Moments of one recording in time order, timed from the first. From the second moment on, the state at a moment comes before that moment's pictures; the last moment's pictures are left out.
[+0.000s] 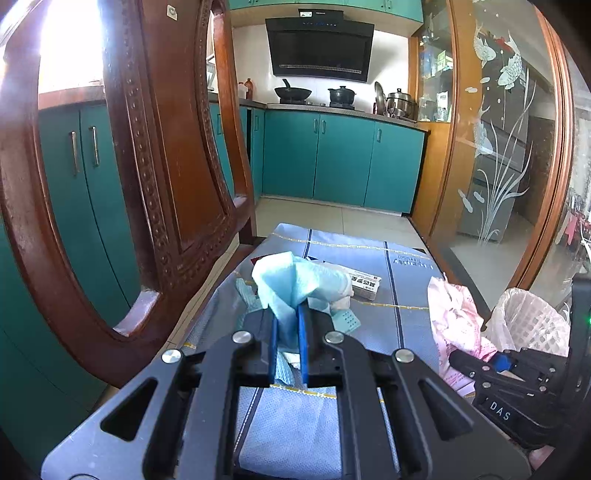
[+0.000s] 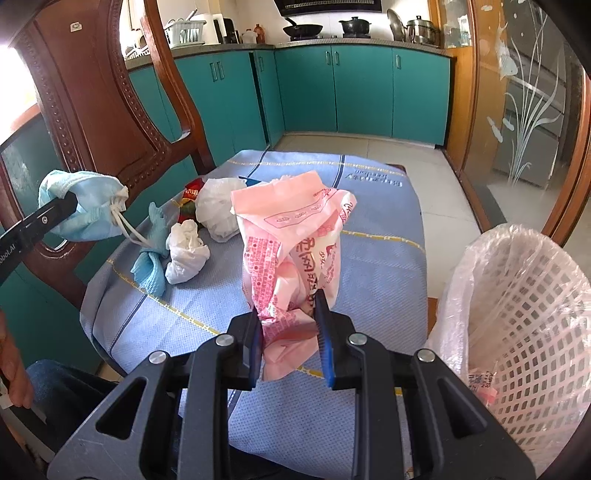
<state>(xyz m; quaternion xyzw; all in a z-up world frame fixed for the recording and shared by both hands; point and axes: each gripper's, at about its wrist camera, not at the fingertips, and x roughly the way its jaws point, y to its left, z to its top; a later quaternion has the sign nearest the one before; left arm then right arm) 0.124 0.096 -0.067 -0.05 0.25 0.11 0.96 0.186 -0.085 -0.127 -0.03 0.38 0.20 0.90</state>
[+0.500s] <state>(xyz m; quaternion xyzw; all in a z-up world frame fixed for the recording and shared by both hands) 0.116 0.098 -0.068 -0.05 0.24 0.11 0.96 0.179 -0.086 -0.121 -0.03 0.37 0.20 0.91</state>
